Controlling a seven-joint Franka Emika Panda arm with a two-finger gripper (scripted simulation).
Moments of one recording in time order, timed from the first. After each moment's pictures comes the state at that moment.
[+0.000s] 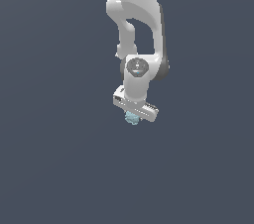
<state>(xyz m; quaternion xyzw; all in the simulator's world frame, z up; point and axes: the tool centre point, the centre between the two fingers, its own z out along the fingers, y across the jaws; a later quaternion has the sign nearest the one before) -0.012 0.032 0.075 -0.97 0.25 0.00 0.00</state>
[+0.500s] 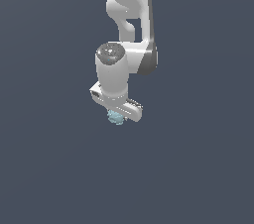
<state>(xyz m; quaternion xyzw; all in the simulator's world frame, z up) 0.024 -0.039 0.145 -0.97 0.25 0.00 0.00</state>
